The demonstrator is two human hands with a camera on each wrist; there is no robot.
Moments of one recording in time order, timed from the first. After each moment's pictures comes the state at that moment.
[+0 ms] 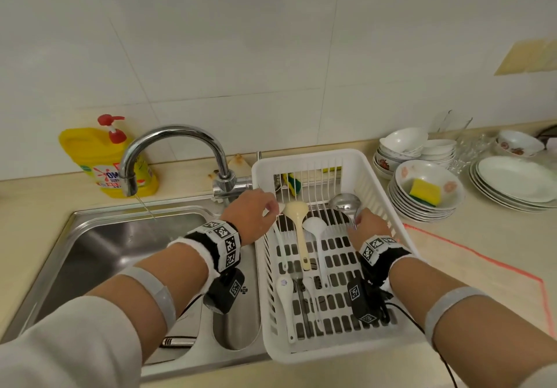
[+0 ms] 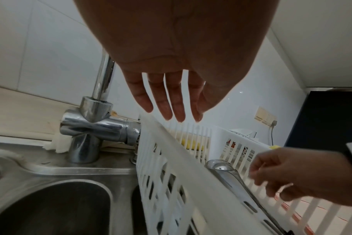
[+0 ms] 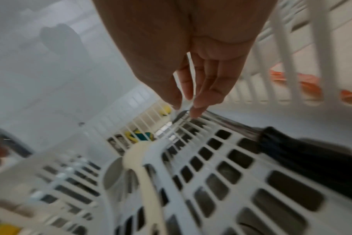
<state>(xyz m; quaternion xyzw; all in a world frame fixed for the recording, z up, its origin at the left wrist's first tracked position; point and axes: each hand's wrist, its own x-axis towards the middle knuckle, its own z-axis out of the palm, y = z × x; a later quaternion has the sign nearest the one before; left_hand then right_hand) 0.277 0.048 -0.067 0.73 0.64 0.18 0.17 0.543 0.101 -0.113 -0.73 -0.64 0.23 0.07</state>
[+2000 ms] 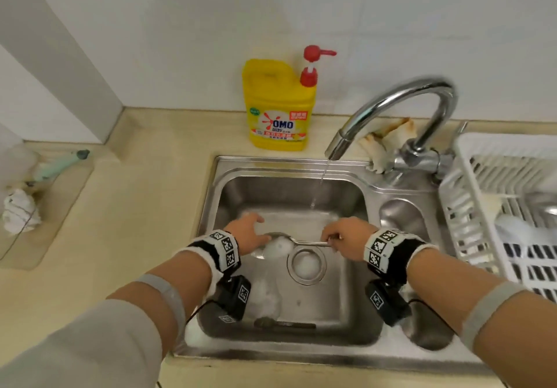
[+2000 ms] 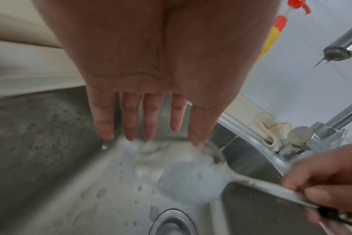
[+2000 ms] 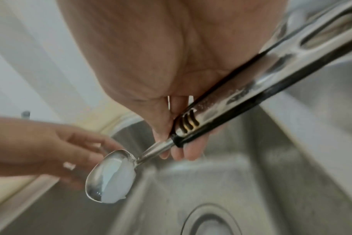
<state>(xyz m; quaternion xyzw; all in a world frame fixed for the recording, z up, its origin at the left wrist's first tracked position) -0.101 -0.093 -0.194 0.47 0.78 0.04 0.42 0.148 0.012 -0.163 -0.39 -0.85 0.30 -0.20</state>
